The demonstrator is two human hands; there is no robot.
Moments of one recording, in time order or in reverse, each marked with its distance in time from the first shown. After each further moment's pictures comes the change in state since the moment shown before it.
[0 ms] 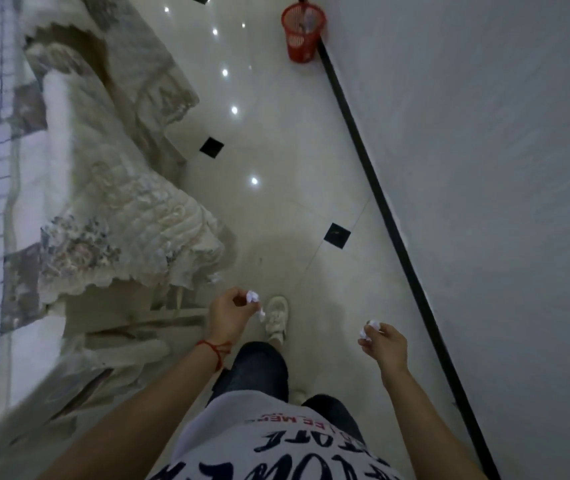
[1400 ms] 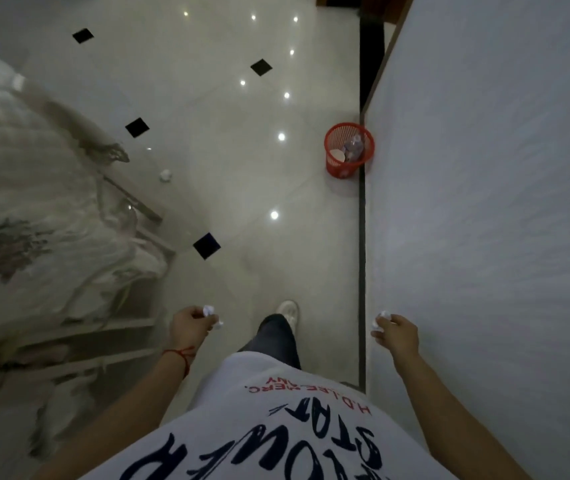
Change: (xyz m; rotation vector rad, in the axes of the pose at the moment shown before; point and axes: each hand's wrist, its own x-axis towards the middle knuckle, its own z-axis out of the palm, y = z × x) left_hand 0.473 0.363 0.035 -0.192 0.314 -0.341; right_hand 0.423 -0.603 0.207 -0.350 -0.162 -0.122
